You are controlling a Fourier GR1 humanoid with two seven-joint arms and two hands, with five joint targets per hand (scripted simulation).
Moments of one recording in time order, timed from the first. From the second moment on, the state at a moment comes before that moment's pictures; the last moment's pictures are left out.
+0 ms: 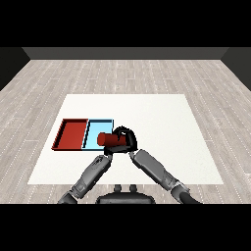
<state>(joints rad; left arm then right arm) -0.36 0.02 -0.52 -1.16 0.31 0.61 -0.31 -0.54 -0.01 0.66 -1.26 -0.39 -0.62 -0.36</state>
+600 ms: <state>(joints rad) -0.37 0.01 -0.49 -1.18 0.27 0.65 -0.32 -0.53 -0.01 0.64 -1.30 -0.35 -0.60 -0.30</state>
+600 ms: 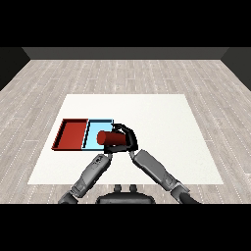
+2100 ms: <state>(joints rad) -0.32 0.26 -0.29 -1.23 0.13 0.58 -0.24 -0.09 -0.27 0.31 -1.70 -0.34 -0.43 -0.32</state>
